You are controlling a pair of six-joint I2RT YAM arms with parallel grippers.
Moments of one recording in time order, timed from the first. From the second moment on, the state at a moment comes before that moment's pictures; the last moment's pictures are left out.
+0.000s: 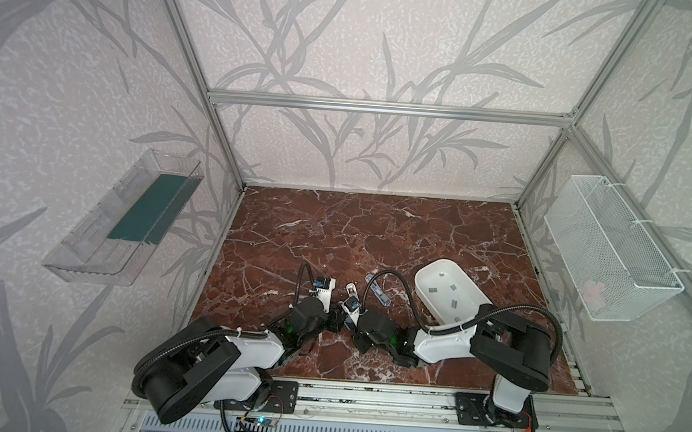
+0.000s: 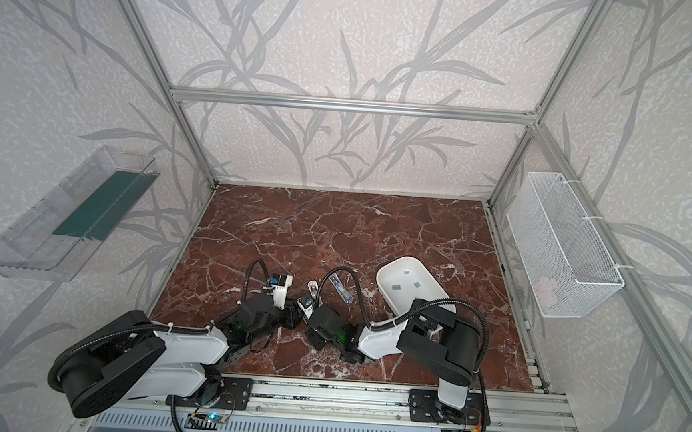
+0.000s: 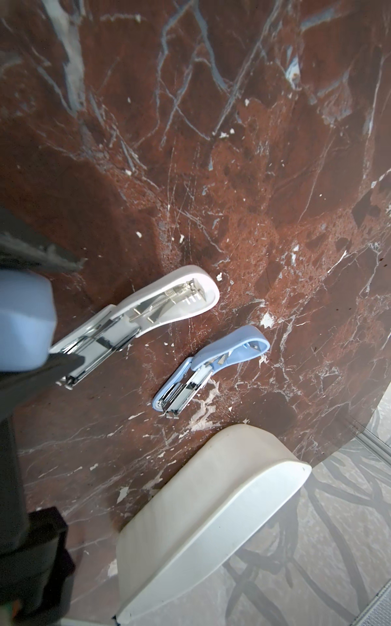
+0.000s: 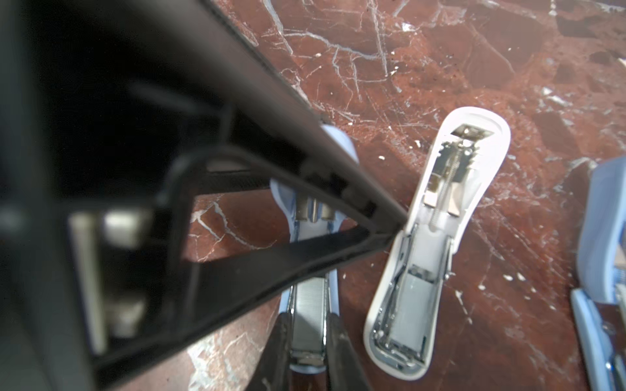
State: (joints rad) left arm -0.71 1.30 0.12 0.70 -0.03 -0.52; right arm 1.19 1.81 0.71 0.41 0.21 0.23
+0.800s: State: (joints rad) left arm -0.76 1.22 0.11 0.69 0.01 -0.36; right arm 1.19 1.75 0.64 0.45 0.24 0.24
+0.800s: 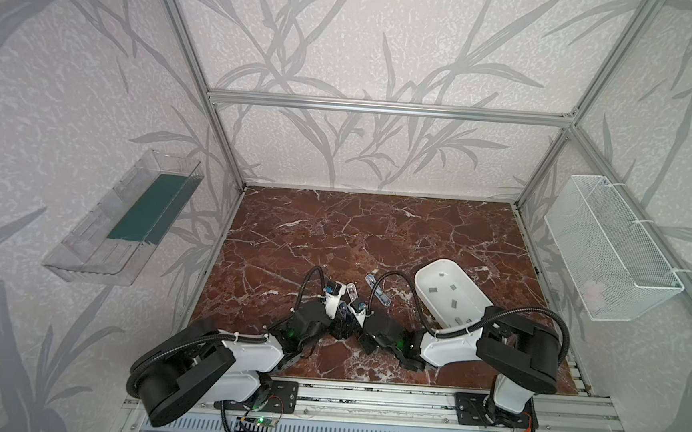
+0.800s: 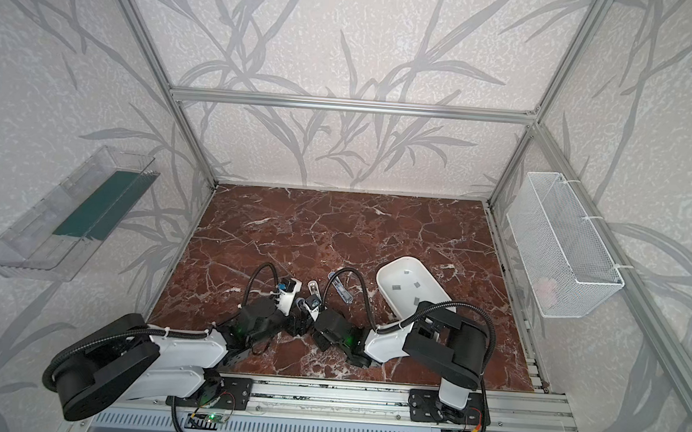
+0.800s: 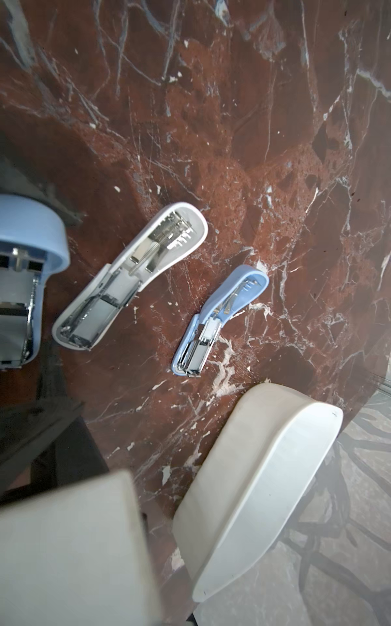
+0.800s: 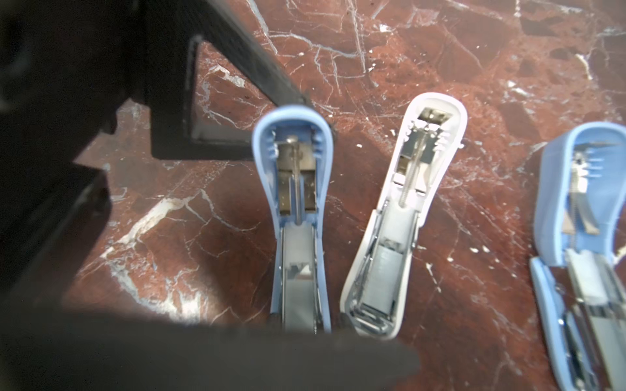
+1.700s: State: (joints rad) left arm -0.77 1.30 0.15 0.72 0.12 -0.38; right arm 1.17 1.55 0.40 0.51 0.18 0.28
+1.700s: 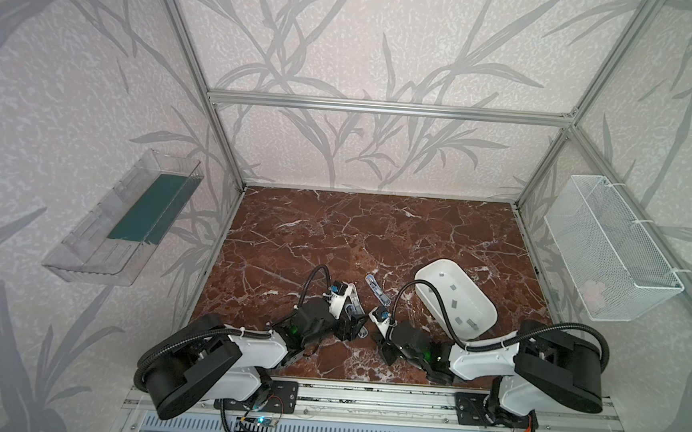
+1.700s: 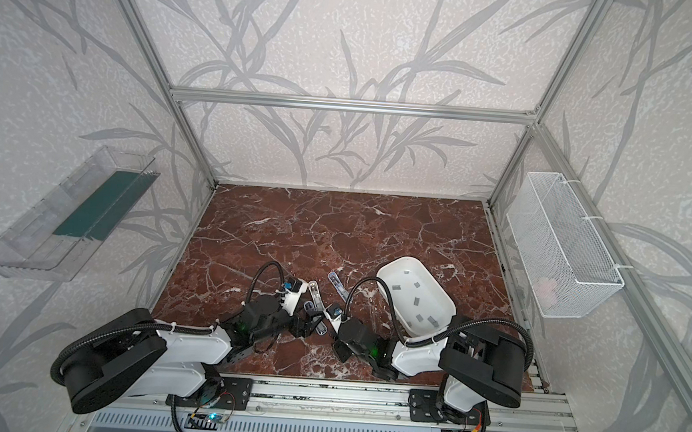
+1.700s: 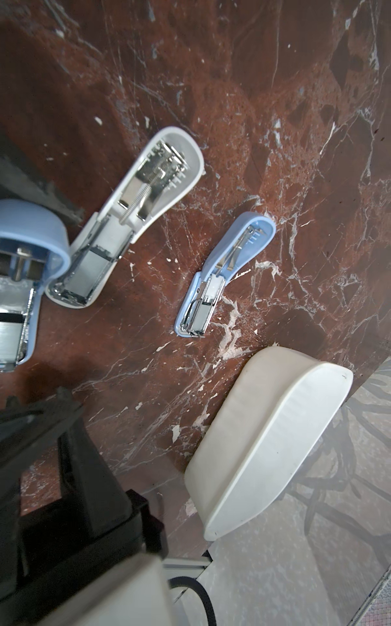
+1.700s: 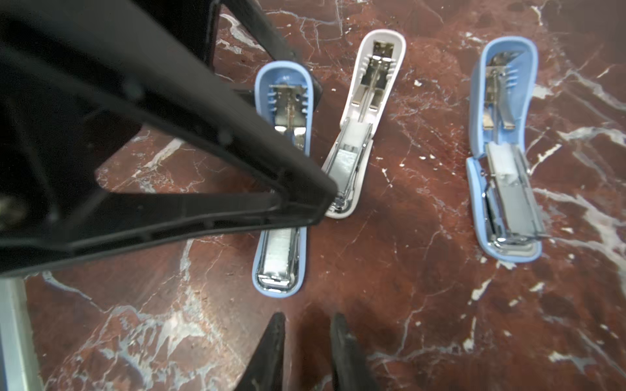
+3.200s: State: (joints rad) left arm -0.90 1.12 0.15 0.65 -0.07 -0.32; right arm 1.10 1.52 0.42 0.55 0.13 0.32
